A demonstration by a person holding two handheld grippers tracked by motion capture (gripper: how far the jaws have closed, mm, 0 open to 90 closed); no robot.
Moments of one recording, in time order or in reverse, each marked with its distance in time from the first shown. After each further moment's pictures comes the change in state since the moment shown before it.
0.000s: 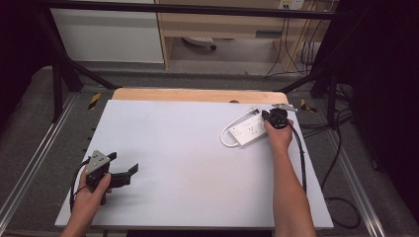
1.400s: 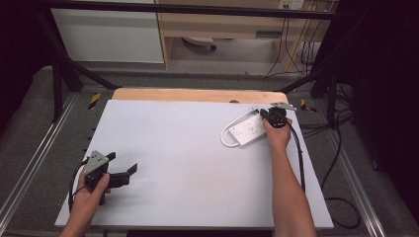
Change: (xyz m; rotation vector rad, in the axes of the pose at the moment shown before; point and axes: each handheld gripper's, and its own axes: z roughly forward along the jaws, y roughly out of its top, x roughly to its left) left arm 0.001 0.000 -0.002 -0.007 0.004 -0.006; right arm 0.006 0.005 0.000 -0.015 0.010 0.002
